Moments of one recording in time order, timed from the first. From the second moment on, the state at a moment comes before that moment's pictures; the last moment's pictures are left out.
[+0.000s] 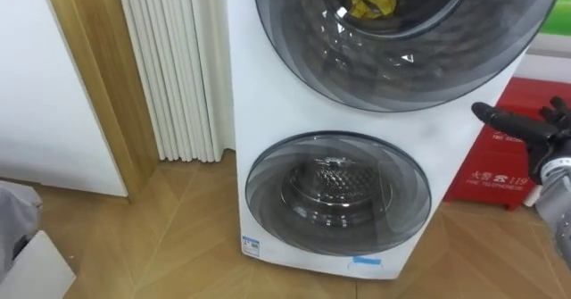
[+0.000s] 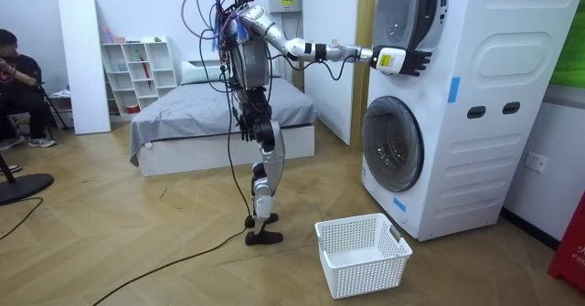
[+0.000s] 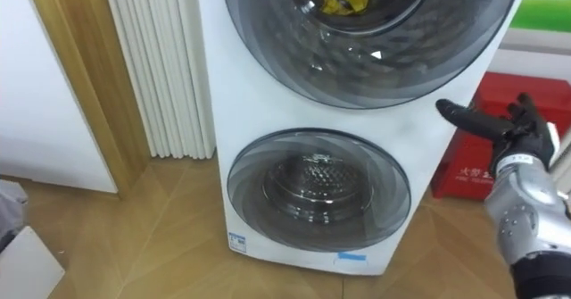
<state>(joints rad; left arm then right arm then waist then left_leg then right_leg) 0.28 0.23 0.18 1.06 0.20 0.16 0.03 -0.64 -0.55 -0.13 0.84 0.67 0.04 -0.25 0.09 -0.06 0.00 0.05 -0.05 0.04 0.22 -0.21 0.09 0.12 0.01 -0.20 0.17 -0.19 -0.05</state>
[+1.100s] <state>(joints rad) 0.27 0.27 0.21 1.07 0.19 0.14 0.01 -0.82 -0.69 0.01 0.94 0.65 0.06 -0.14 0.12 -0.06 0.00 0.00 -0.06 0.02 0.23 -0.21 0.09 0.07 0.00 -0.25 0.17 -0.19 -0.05</state>
